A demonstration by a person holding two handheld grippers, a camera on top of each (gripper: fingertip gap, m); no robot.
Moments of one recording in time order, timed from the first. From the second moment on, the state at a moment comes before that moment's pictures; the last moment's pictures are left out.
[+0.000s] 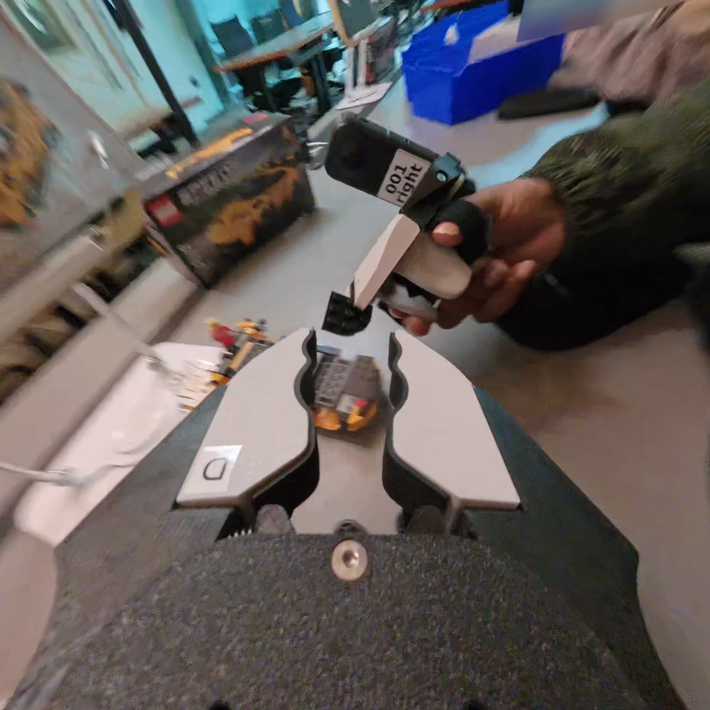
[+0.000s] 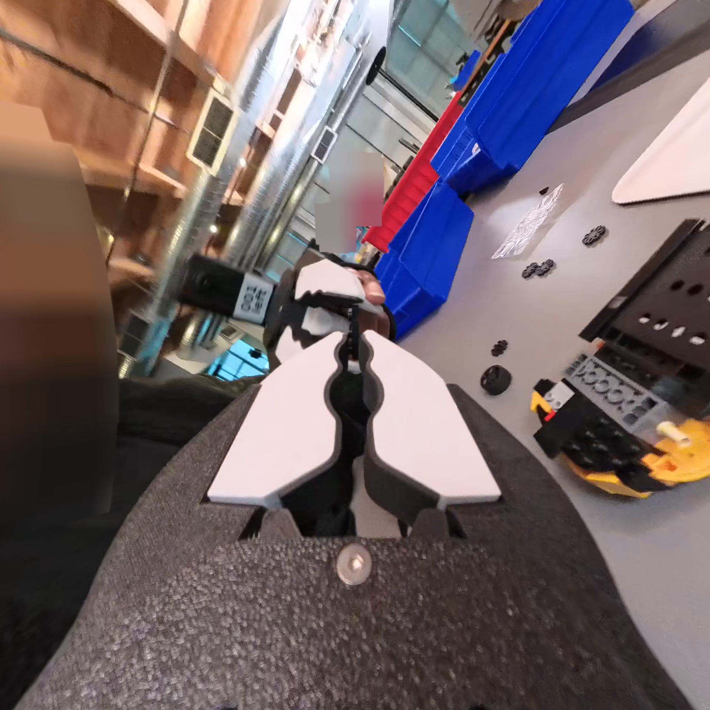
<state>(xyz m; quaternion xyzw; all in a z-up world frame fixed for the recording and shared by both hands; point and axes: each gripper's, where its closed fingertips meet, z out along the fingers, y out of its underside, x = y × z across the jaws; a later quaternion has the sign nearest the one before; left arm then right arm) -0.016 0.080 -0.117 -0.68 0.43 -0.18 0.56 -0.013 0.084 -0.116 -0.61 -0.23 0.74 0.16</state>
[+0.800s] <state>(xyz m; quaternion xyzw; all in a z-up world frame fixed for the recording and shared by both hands) -0.014 0.114 -0.208 -0.71 0.54 -0.19 0.41 0.027 0.129 -0.222 -0.64 -0.61 0.25 0.40</state>
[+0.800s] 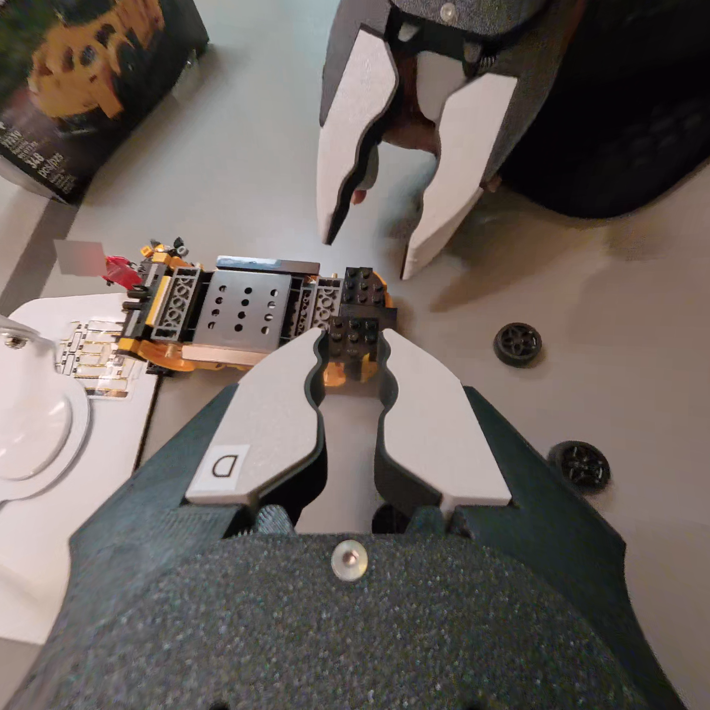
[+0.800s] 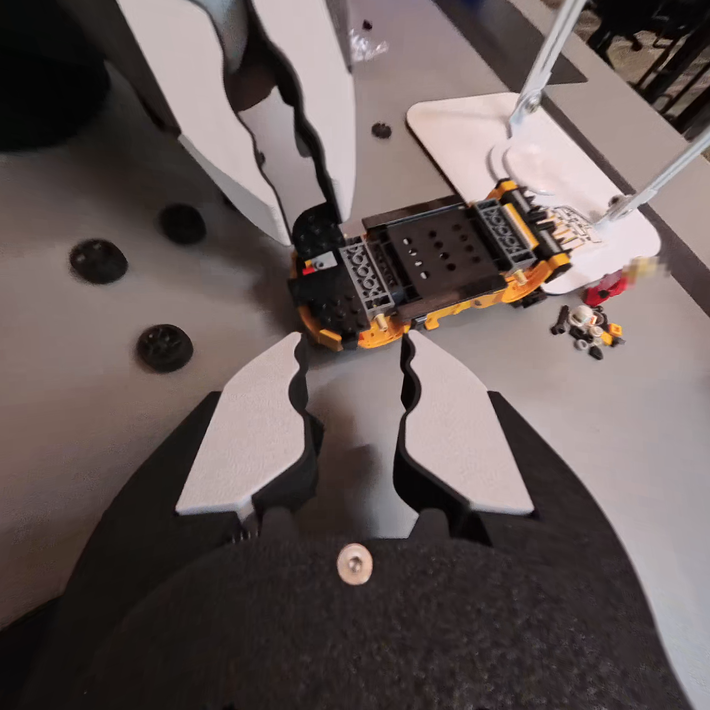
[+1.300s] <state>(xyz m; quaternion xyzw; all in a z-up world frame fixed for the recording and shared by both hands) -0.014 0.114 -0.224 -0.70 0.58 -0.16 0.38 0.021 0.127 -0.218 -0.63 -0.61 0.26 0.40</state>
